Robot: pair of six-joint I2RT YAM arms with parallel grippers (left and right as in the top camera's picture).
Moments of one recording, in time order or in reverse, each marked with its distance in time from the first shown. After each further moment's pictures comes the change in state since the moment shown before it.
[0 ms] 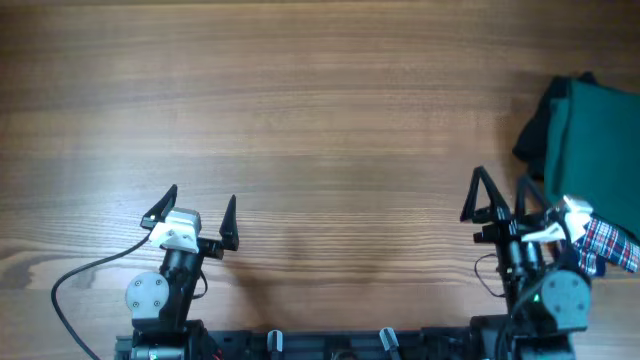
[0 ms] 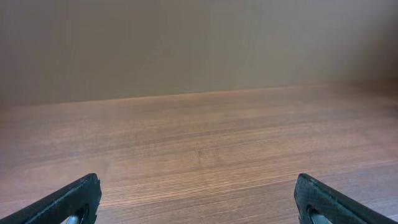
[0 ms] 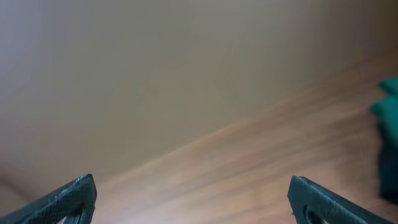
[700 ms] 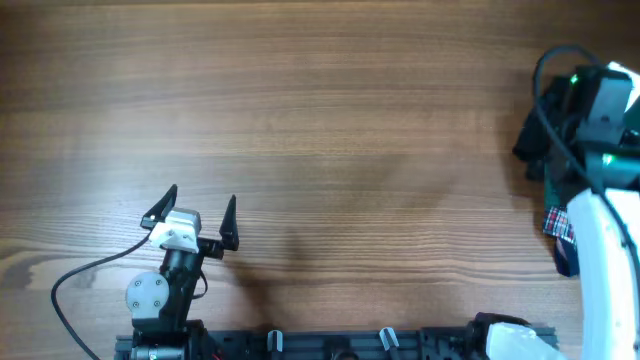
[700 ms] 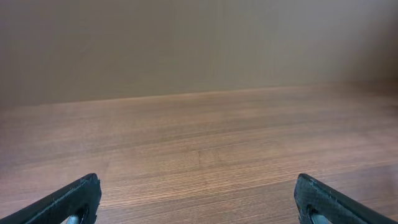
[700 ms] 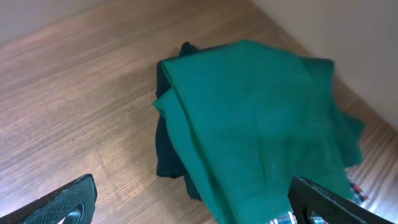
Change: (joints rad) left arm 0.000 0.000 0.000 0.000 0.000 0.000; right arm -0.210 1.096 0.835 -0.539 0.441 -0.224
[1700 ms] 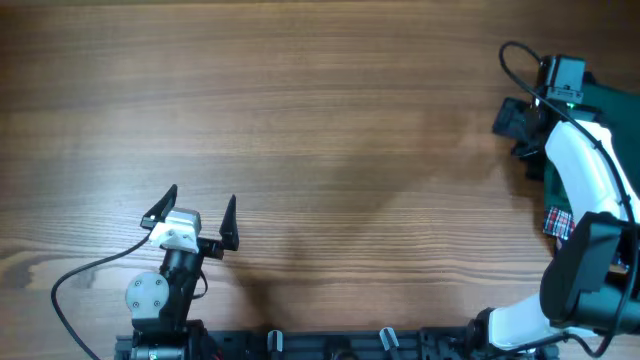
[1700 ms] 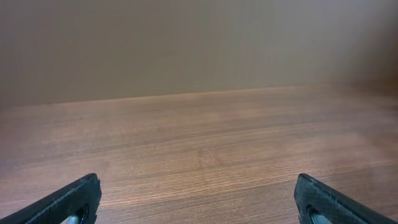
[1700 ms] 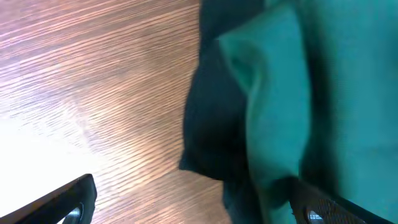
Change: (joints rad) left arm 0.000 0.000 0.000 0.000 0.000 0.000; right arm -0.042 0.414 0.012 0.114 -0.179 -0.137
